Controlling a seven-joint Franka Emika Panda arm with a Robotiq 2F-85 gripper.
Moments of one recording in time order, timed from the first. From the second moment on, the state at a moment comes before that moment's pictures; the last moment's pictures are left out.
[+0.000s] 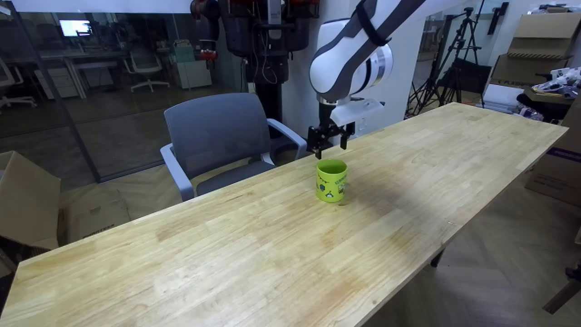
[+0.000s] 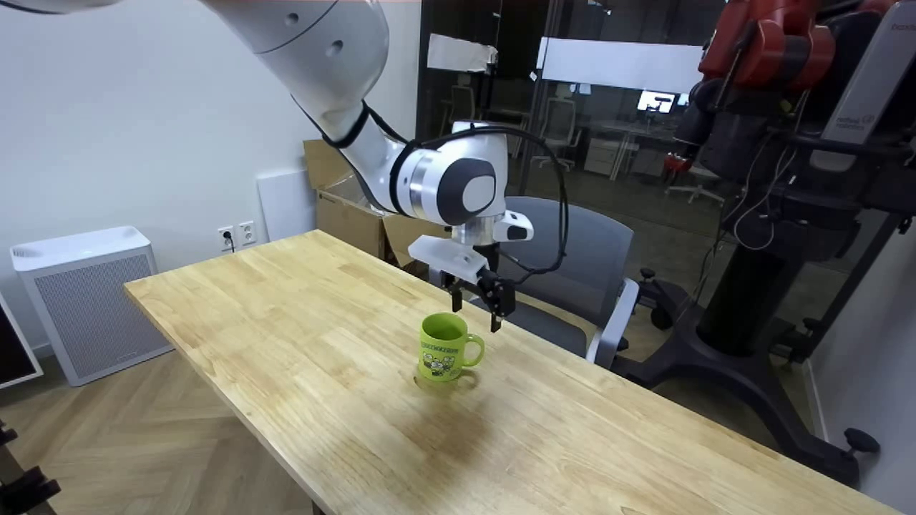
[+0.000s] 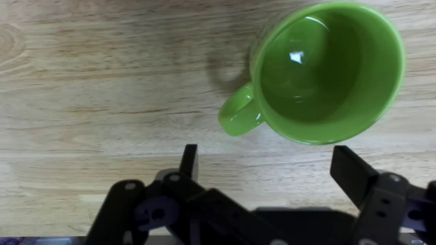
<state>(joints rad) -0.02 0.87 -0.08 -1.46 -0.04 2.42 0.10</state>
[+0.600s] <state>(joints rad) 0.04 0.81 -0.13 -1.59 -0.02 2.48 0.32</state>
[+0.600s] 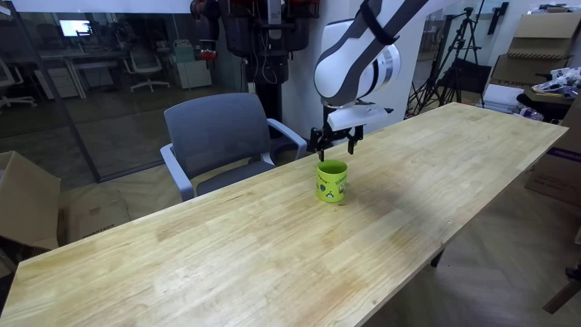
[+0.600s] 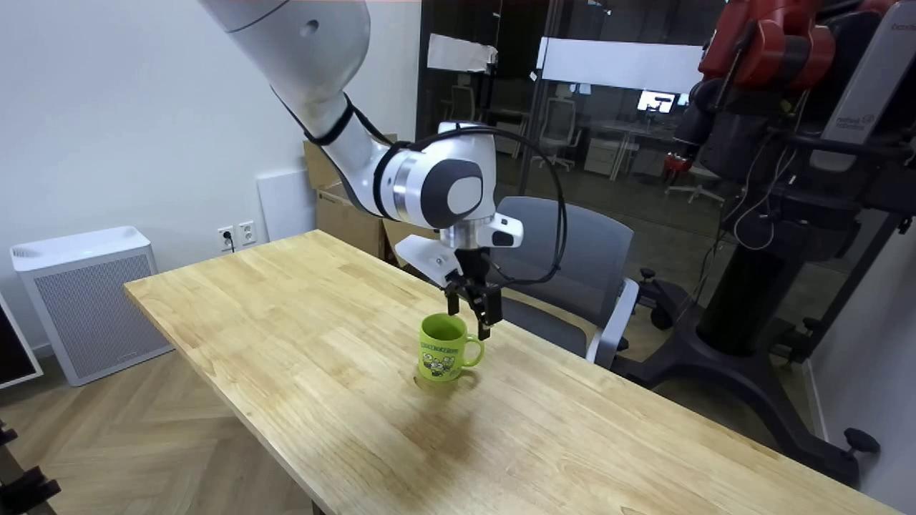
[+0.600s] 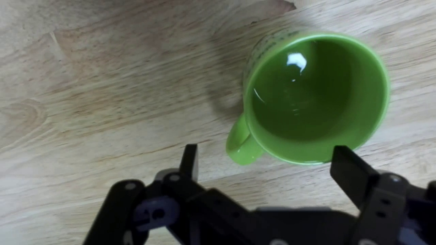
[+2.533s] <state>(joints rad) -0.02 0.59 -0.12 -2.07 0.16 2.97 0.35</state>
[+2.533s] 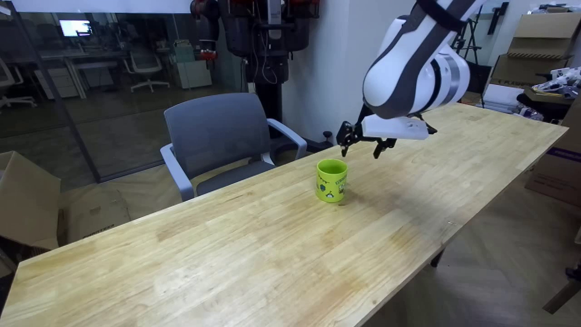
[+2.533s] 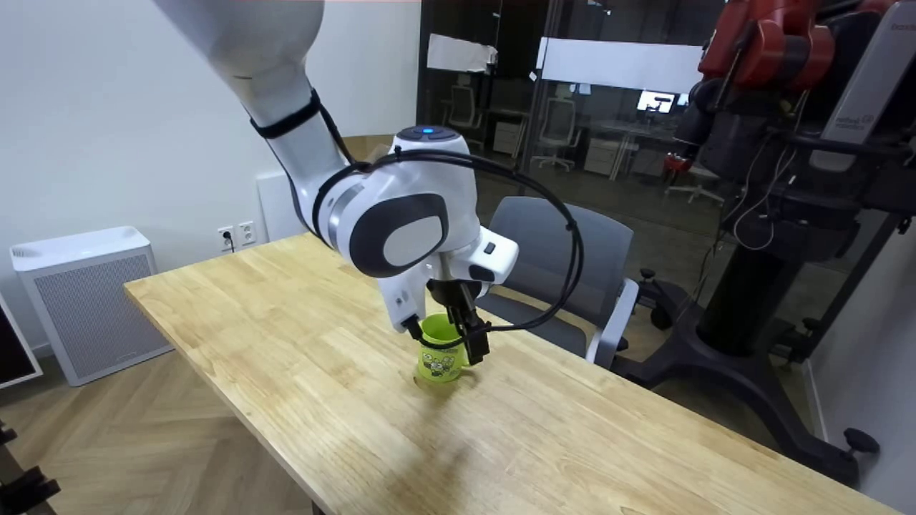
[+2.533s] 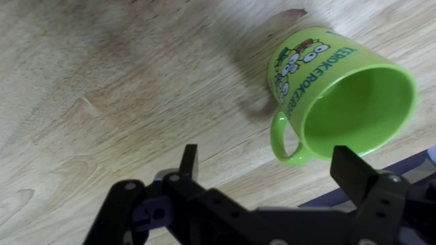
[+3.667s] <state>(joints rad) -0.29 0.65 0.14 -1.92 0.33 2.70 0.01</state>
